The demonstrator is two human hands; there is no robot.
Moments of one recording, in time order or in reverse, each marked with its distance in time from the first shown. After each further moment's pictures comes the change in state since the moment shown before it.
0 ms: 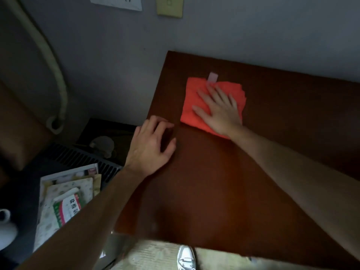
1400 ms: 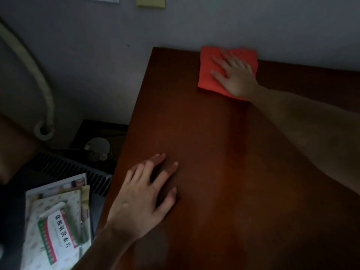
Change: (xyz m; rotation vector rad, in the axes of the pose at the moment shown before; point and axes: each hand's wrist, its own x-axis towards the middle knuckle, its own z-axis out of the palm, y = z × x) left_hand -0.046 0.038 0.005 0.092 -0.313 0.031; right_hand 0.117 0.107 -0.029 -0.026 -0.001 0.005
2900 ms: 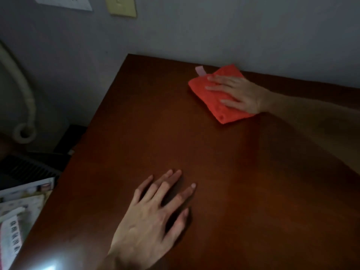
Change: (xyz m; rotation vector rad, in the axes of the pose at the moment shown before) left_hand 0.024 0.112 0.050 -0.002 0.032 0.088; right_hand -0.033 0.130 -0.026 -0.059 -0.113 -0.641
